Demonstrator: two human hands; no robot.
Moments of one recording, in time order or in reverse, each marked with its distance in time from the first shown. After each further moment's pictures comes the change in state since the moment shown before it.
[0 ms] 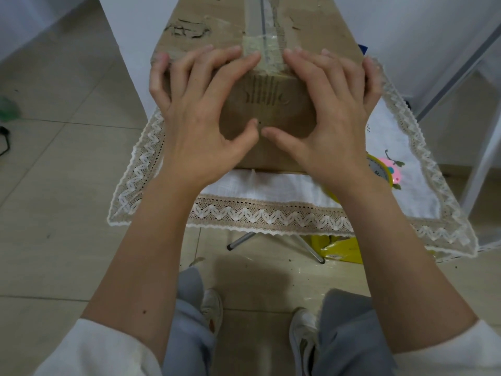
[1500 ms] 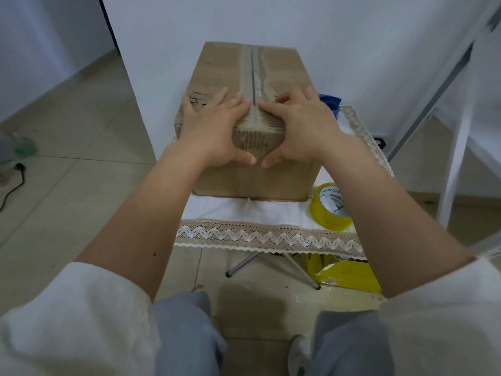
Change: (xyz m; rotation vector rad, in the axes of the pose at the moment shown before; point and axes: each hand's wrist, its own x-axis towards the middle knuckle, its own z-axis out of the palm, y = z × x) left_hand 0.077 0.006 -0.024 0.234 -0.757 -0.100; right_hand 0.079 -0.004 -0.032 -0.230 -0.605 0.034
